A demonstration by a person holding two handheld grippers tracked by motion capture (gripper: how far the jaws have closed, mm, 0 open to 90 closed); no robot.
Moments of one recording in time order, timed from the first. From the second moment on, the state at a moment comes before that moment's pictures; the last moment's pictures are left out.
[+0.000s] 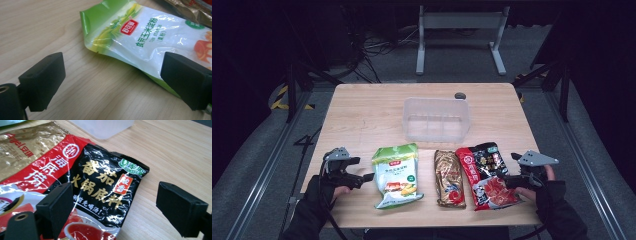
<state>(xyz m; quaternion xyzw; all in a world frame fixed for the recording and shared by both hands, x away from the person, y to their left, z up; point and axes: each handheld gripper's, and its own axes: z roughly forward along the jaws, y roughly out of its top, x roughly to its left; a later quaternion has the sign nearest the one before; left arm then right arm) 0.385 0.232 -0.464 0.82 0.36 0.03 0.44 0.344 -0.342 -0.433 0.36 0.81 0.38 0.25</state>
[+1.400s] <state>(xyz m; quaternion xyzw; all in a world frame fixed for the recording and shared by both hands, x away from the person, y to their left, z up) 0.419 0.143 -0.470 0.84 0.37 -0.05 0.40 0.342 -0.338 -0.433 0.35 0.83 0.39 0.21</state>
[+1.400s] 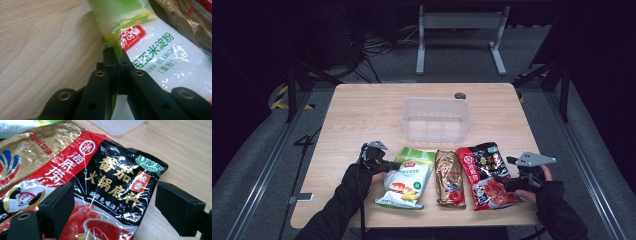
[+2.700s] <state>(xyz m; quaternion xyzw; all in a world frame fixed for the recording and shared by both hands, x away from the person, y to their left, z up) 0.410 0.129 -0.427 0.84 0.31 -0.06 0.44 0.349 -0.343 -0.434 0.37 0.83 0.38 0.19</state>
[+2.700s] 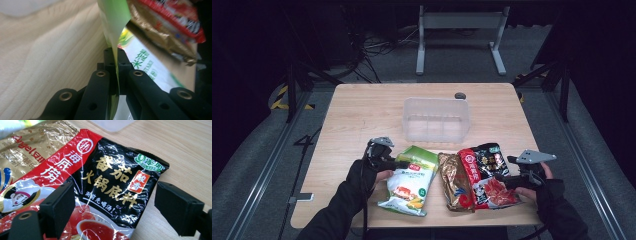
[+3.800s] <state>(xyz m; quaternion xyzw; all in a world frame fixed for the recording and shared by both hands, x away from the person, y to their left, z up) 0.388 0.139 -0.328 0.75 0.27 0.08 0.60 0.349 -0.346 -0.432 0.38 0.82 0.38 0.20</state>
